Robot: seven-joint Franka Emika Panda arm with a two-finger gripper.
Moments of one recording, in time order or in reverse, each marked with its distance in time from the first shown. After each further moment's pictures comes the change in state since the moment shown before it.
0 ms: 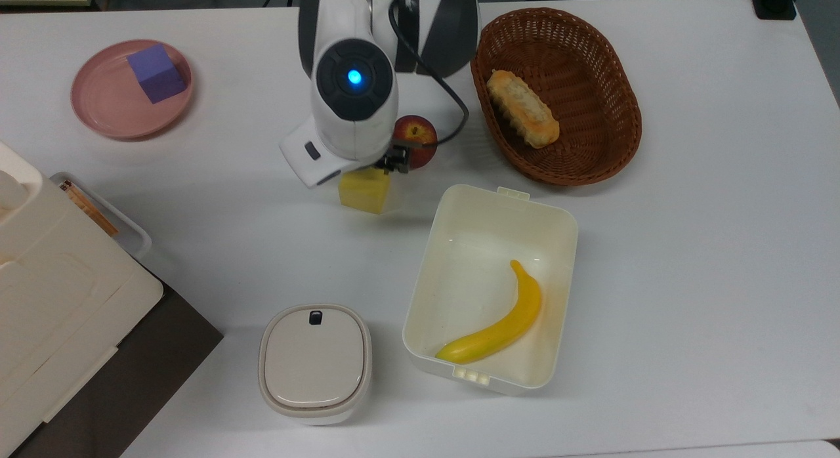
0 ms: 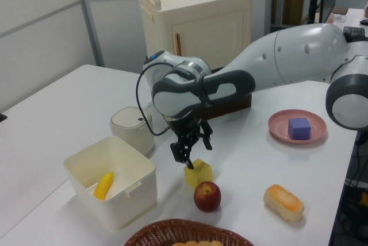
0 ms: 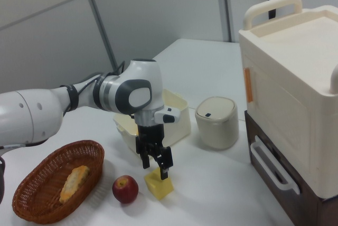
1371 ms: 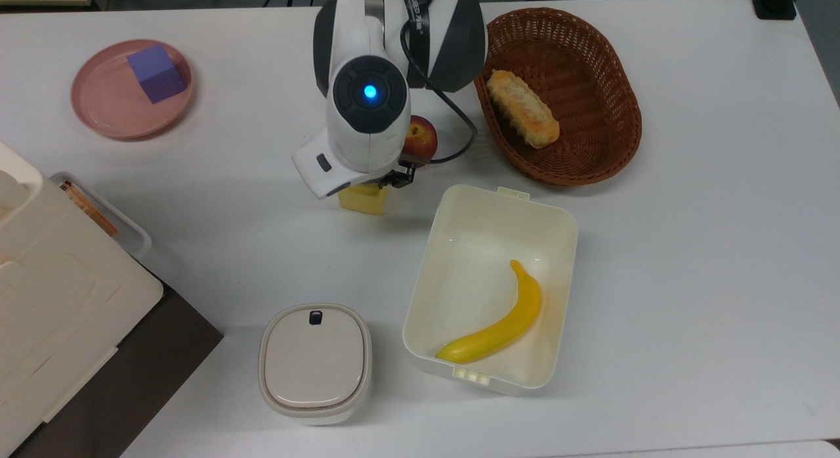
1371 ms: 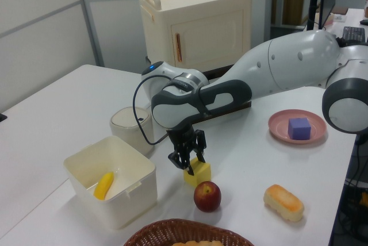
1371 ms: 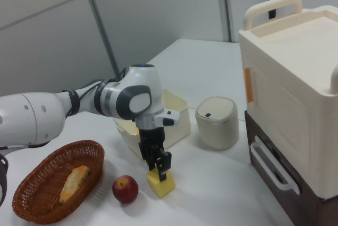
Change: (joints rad) arm 0.009 0.015 0.004 -0.024 -0.002 0.079 0.043
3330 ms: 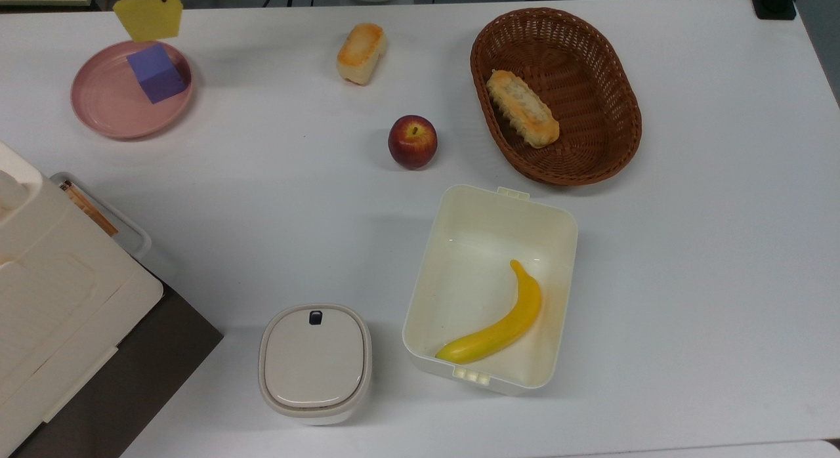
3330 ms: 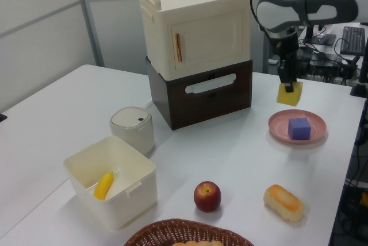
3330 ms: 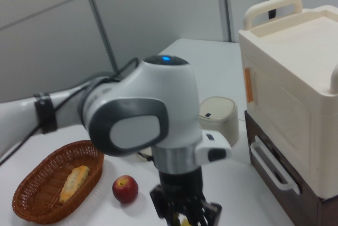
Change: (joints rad) arm -0.469 -0.511 -0.040 -0.303 -0.156 -0.106 -0.805
